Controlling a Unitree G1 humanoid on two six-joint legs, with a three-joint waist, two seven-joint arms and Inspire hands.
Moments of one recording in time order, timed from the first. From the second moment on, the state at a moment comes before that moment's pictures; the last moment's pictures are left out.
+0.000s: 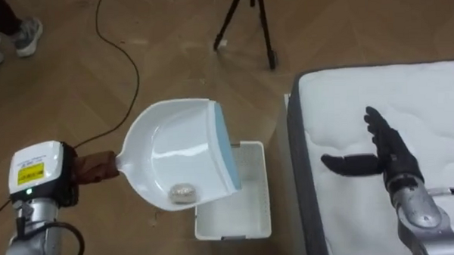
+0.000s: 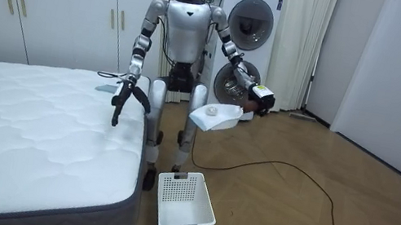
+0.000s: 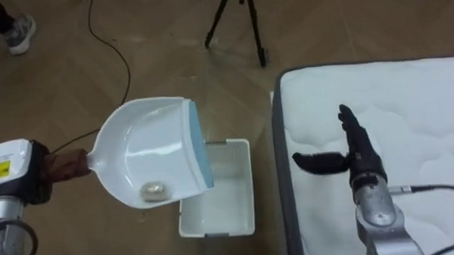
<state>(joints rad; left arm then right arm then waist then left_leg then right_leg) -0.07 0.54 -0.05 0.71 0.95 -0.01 0.49 -0.05 -0.39 0.07 0.48 0.13 -0.07 -0.16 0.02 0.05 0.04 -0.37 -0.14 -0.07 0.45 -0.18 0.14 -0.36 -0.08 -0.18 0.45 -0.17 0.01</state>
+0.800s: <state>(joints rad) -0.20 0.67 -0.16 0.86 0.95 0.09 0.52 -0.08 -0.42 0.14 0.54 0.14 -0.08 -0.20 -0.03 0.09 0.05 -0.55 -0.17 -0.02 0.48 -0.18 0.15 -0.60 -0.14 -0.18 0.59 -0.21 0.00</state>
